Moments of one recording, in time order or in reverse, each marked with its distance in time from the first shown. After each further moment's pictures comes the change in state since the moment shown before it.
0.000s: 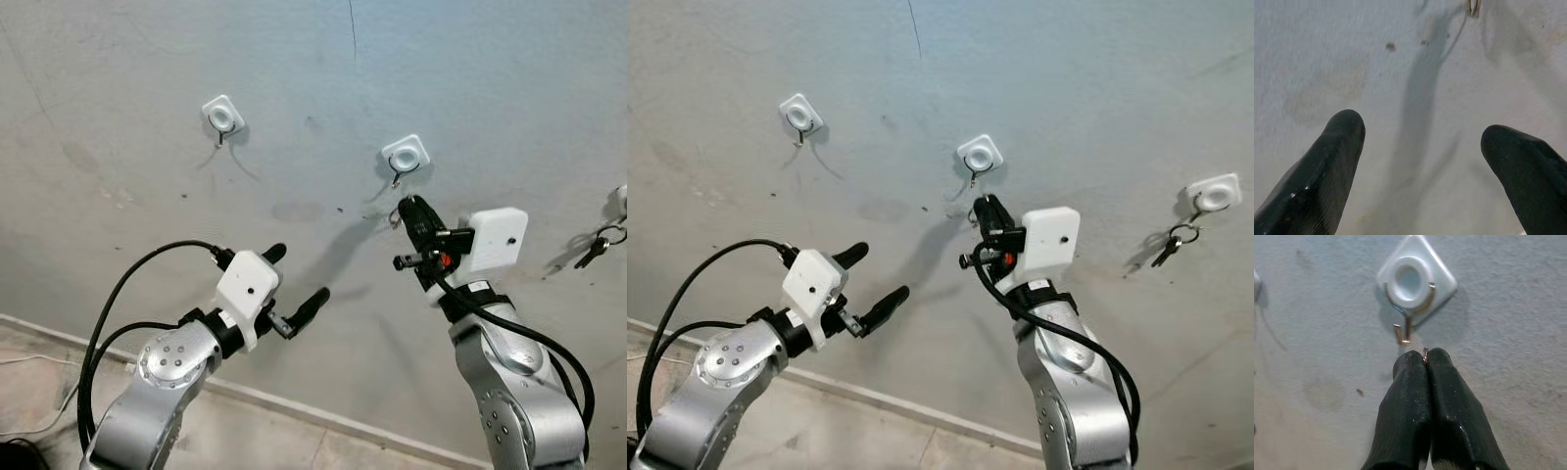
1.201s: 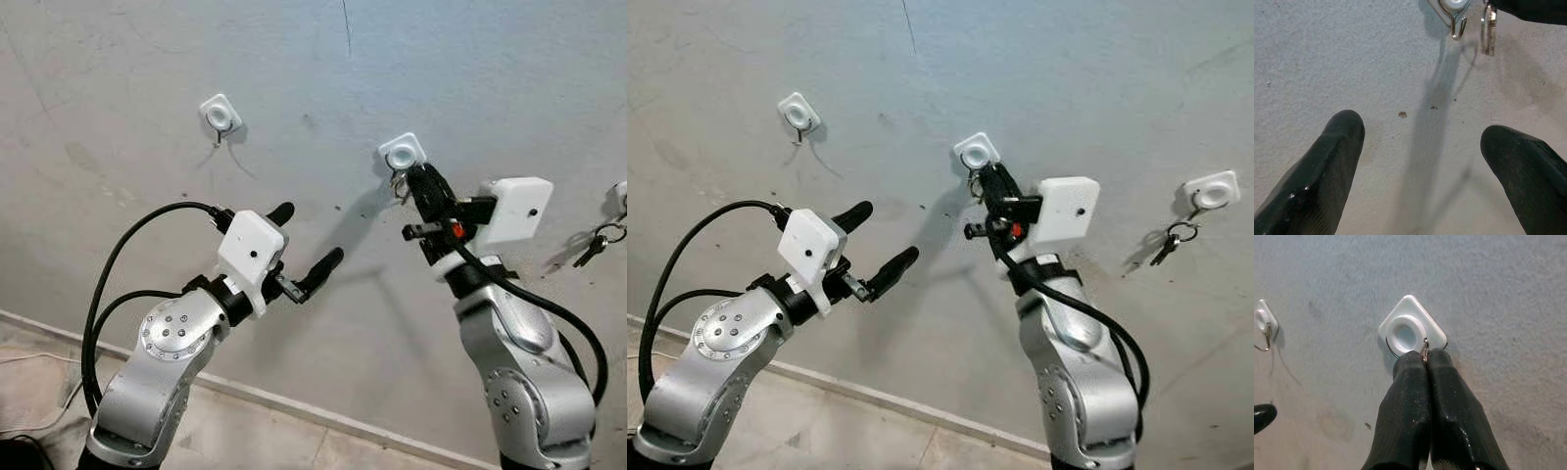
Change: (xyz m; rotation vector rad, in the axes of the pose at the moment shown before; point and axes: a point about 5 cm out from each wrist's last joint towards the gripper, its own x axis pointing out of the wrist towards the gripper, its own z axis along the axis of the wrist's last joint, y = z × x) left arm 0.012 0.008 0.035 -0.004 -0.111 0.043; right arm 0.005 0.001 0.025 0.054 -0.061 0.039
